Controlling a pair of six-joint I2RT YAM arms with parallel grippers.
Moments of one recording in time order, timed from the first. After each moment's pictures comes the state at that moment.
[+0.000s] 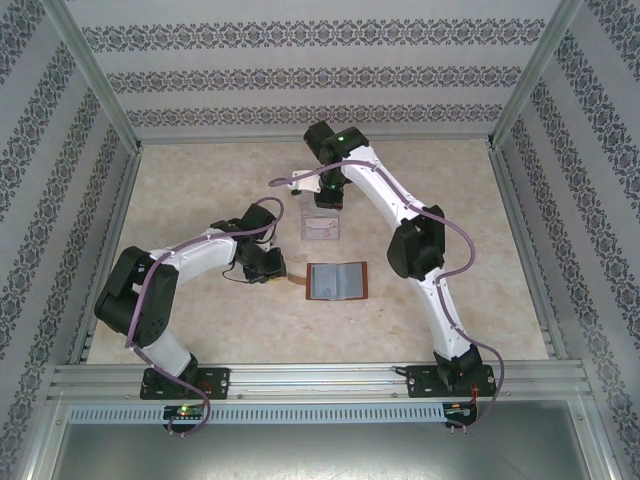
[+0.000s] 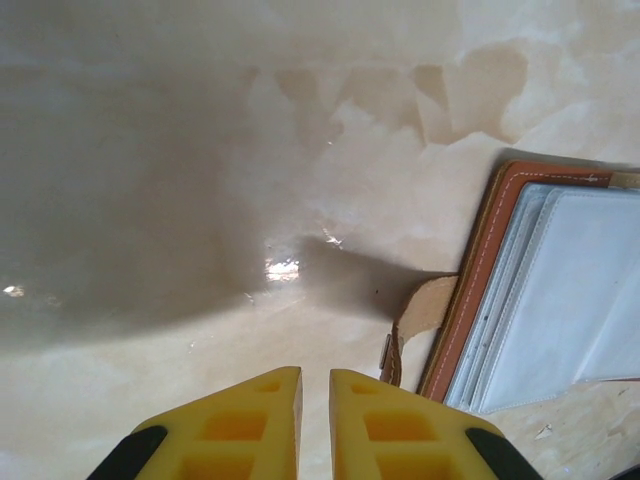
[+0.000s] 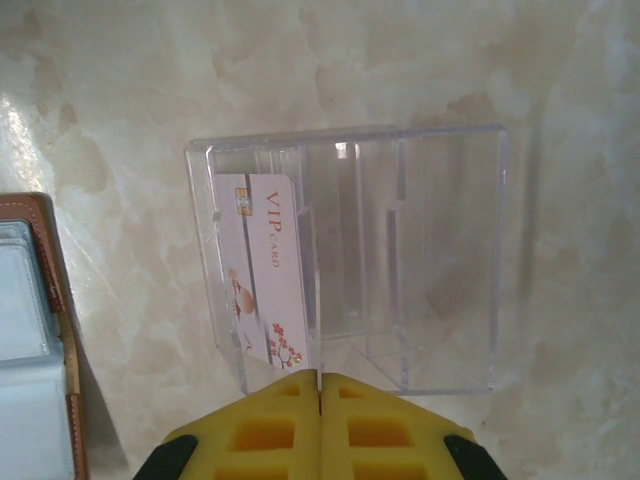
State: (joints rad) left arm -0.45 1.64 0.96 -0.61 0.35 -0.70; right arm 0.55 2.41 2.47 -1.42 -0.10 -0.93
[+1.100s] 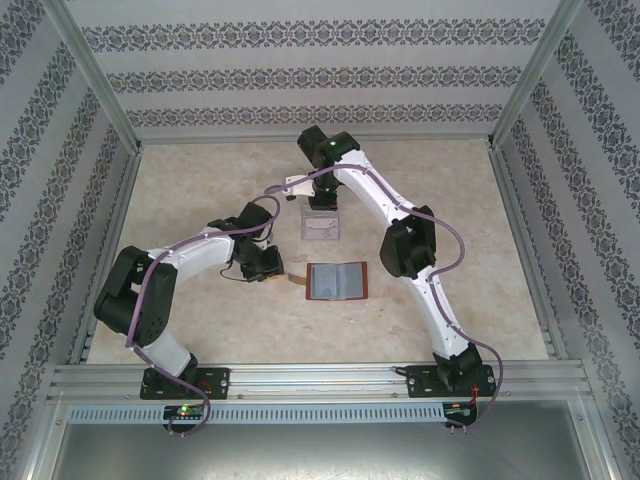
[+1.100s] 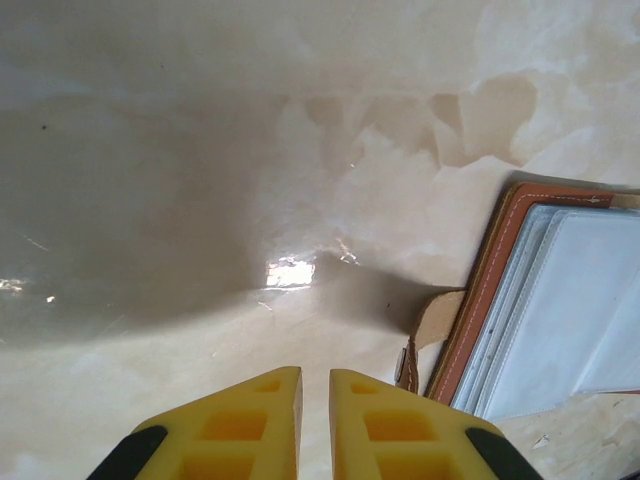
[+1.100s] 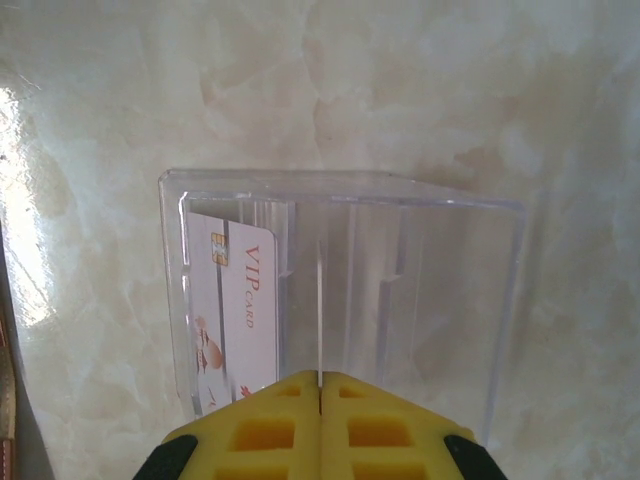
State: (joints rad) left arm -0.42 1.64 0.96 -0.61 0.35 -0.70; right arm 0.56 2.49 2.53 -1.39 -0.11 -1.01
